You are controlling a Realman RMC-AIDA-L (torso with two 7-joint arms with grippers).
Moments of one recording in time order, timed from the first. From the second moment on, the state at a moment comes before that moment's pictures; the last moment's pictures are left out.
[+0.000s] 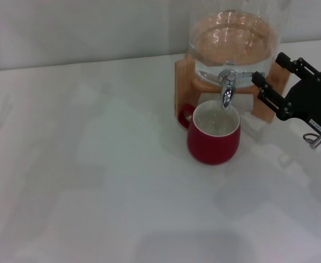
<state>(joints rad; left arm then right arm) -0.31 -2.08 -1.84 -0.60 0.23 -1.12 2.83 0.36 2.00 1.53 0.18 -0.22 1.46 -2.84</state>
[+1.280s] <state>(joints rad) -0.31 -2.08 -1.85 -0.59 0.23 -1.12 2.83 0.24 2.00 1.58 0.16 -0.20 1.58 -2.84</state>
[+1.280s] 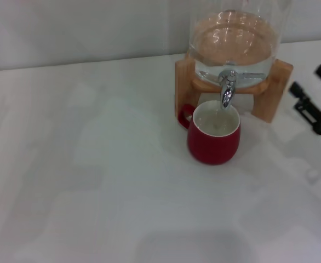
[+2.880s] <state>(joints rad) -0.37 -2.09 -1.84 -0.29 0.09 -1.32 2.83 0.30 2.00 1.90 0.17 -0.10 1.36 -2.93</state>
